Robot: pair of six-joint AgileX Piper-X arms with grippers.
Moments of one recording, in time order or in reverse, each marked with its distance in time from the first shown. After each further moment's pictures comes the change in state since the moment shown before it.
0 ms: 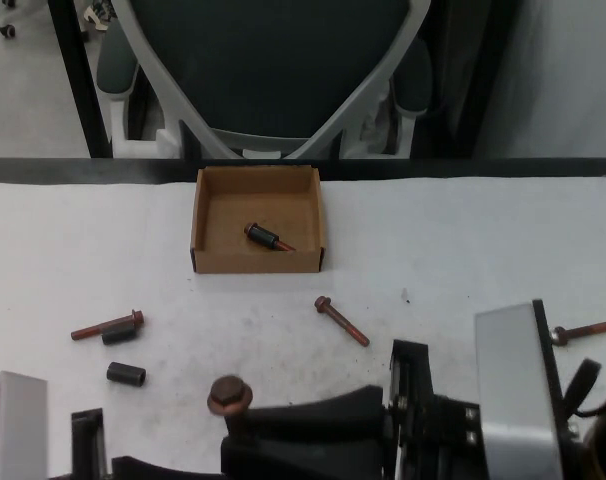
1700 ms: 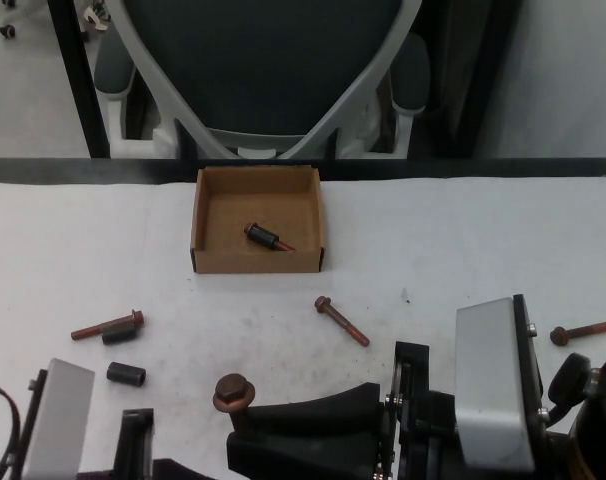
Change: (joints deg) left arm -3.9 10.6 -1.5 -13.0 6.4 -4.3; right arm -0.5 0.0 -0.1 4.0 0.0 0.2
